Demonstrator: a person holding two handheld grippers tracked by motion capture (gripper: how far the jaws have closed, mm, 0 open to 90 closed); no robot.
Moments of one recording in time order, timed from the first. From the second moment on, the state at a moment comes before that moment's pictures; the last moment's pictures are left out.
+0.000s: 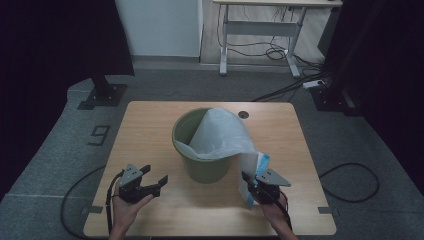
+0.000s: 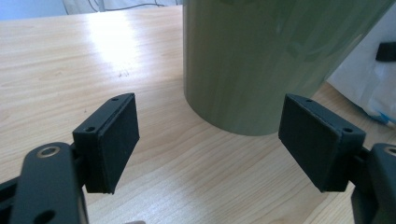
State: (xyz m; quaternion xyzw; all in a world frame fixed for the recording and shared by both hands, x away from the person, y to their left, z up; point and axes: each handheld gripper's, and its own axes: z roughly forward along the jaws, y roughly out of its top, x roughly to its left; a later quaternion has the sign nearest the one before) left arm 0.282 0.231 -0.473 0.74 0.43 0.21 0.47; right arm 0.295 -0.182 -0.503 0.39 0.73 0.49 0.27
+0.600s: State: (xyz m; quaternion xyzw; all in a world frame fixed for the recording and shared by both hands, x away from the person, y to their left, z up) left arm 0.282 0.204 -0.419 0.73 0.40 0.22 0.51; right arm 0.292 -0.218 -0.422 0.36 0.69 0.53 0.33
